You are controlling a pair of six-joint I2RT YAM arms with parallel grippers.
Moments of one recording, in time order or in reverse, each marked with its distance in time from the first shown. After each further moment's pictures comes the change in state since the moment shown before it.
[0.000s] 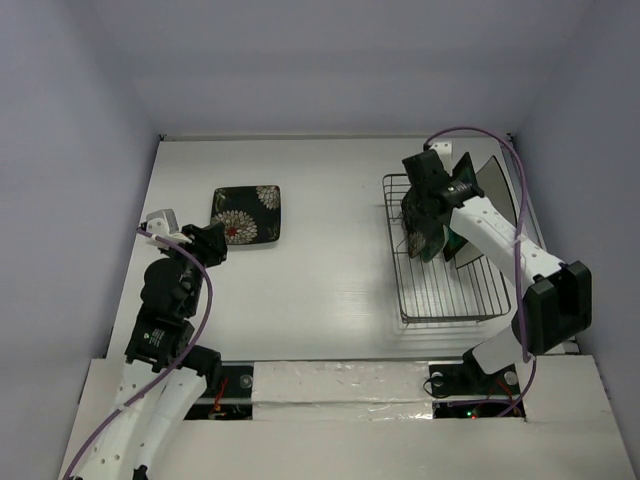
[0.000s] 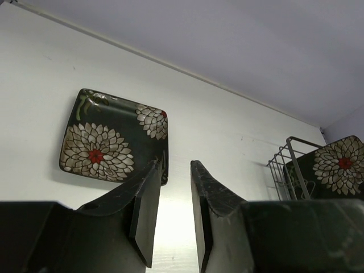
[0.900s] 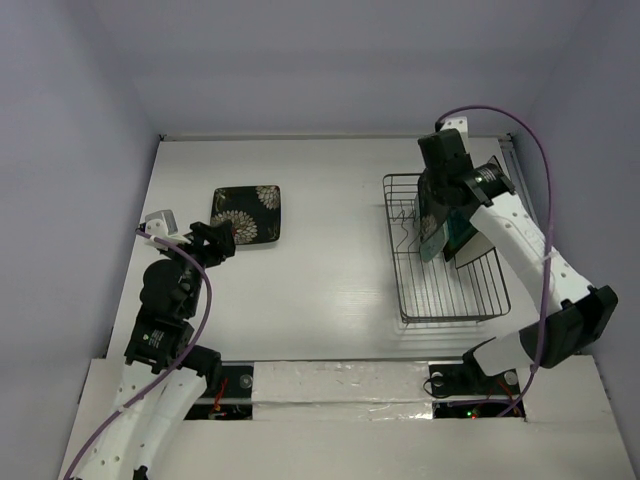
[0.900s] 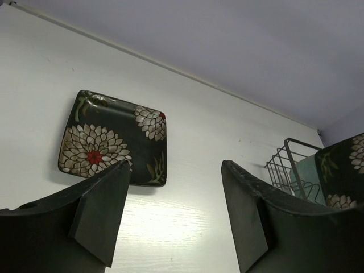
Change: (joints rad) left arm 0.000 -0.009 0.000 0.001 0.000 -0.004; right arm 0.015 -0.056 0.219 -0.202 0.008 -0.085
